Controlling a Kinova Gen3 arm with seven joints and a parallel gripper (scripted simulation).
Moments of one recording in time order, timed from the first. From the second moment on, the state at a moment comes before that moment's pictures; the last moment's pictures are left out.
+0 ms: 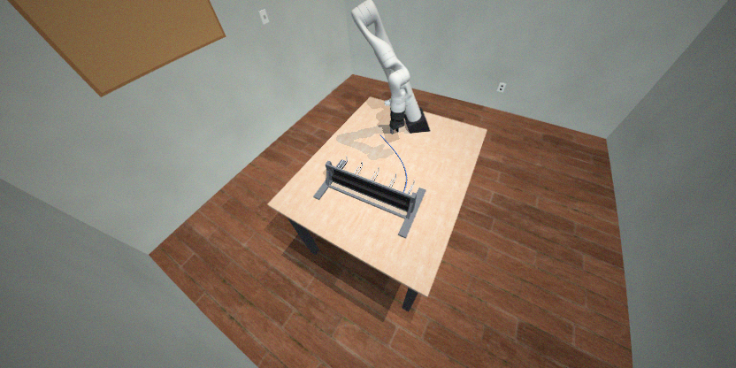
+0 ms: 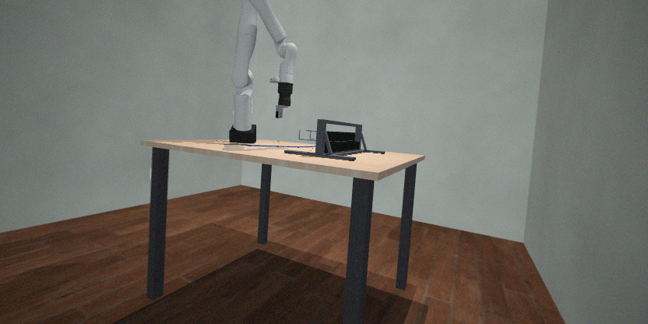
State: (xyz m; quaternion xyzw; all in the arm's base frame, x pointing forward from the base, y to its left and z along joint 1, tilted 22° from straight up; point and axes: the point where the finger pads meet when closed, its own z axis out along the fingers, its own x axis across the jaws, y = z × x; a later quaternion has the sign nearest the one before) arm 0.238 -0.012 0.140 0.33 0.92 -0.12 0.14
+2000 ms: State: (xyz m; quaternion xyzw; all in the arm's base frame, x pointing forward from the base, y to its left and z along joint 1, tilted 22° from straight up) arm 0.251 -0.029 0.092 0.33 0.92 -0.12 0.15
